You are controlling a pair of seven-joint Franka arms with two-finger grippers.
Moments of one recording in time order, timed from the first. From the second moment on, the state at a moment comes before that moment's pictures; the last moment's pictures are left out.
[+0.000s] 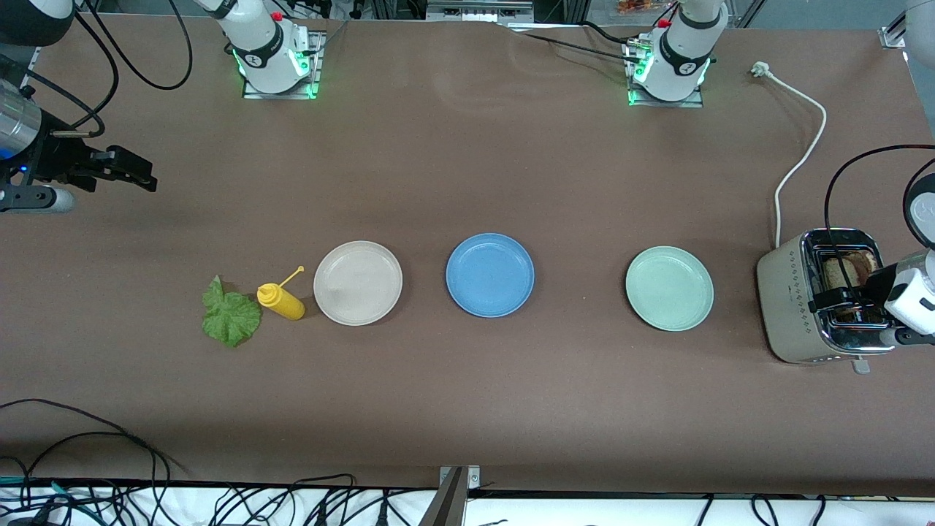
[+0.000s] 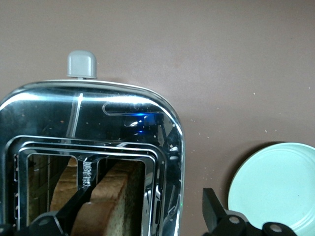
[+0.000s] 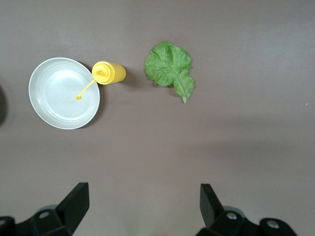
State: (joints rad) left arm 0.34 0.50 -0.09 -1.57 0.00 2.05 0.18; right arm 0.09 0.05 -0.07 -1.61 0.02 1.58 0.01
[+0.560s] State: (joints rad) left arm 0.34 0.49 -0.10 -1.57 0.00 1.99 0.14; right arm 0.09 0.05 -0.07 -1.61 0.02 1.58 0.01
